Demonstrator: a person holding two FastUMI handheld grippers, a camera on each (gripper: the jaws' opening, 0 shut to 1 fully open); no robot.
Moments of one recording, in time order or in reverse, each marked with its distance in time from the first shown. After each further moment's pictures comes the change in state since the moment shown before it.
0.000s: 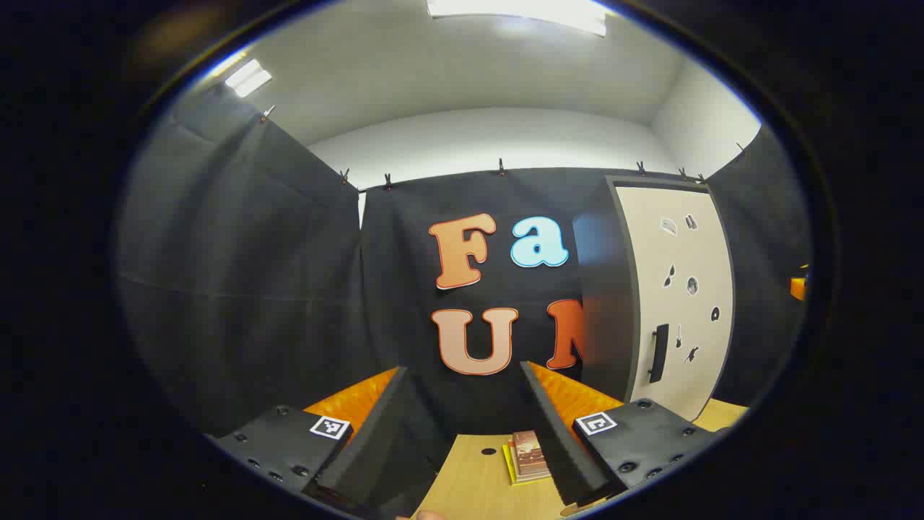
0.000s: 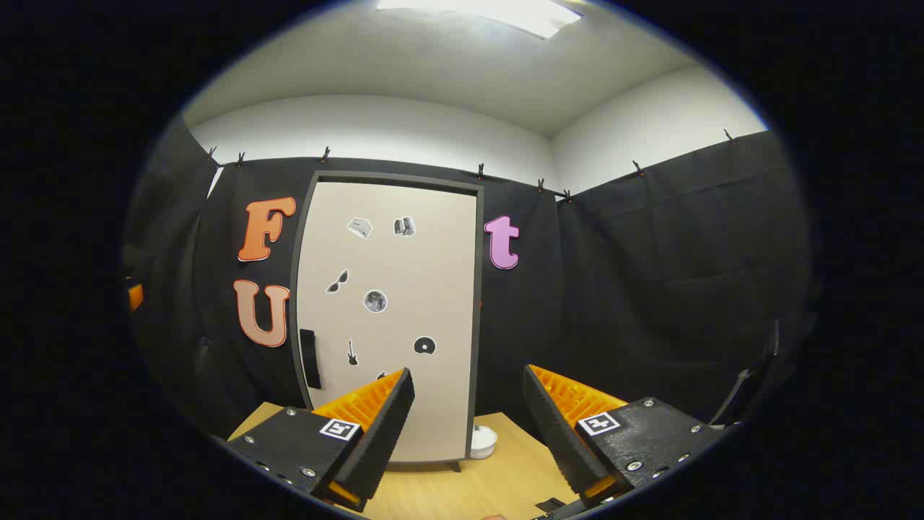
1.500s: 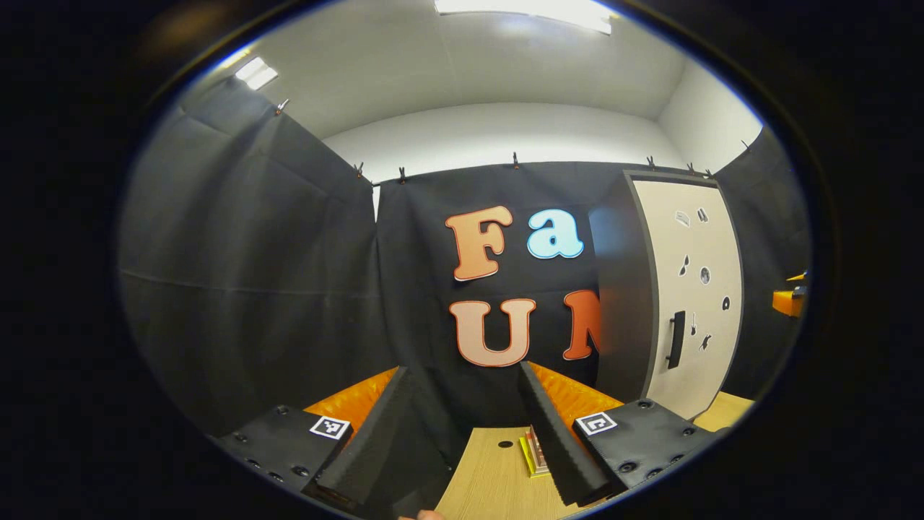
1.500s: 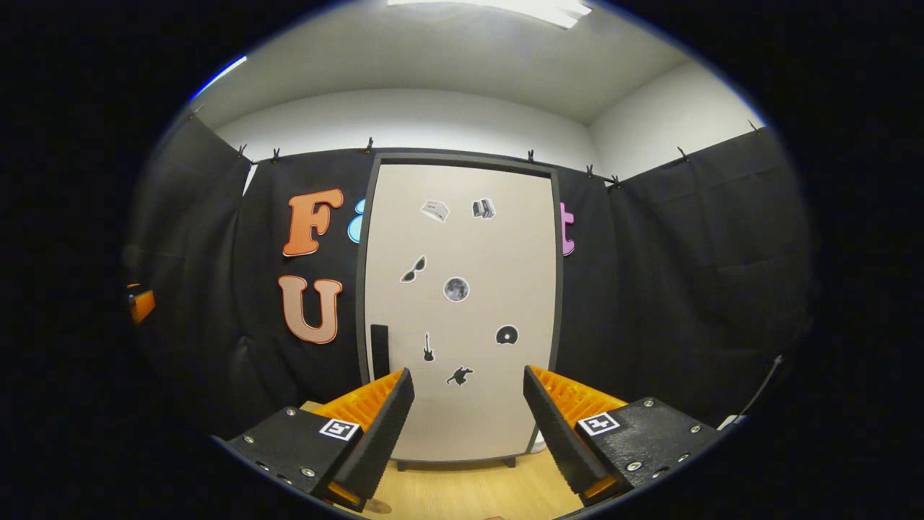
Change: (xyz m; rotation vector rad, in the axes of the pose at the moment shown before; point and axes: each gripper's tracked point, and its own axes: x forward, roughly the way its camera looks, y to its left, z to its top) left arm -0.014 0.048 -0.020 0.006 0.031 0.041; right arm 0.027 0.128 -0.028 0.053 0.065 0.185
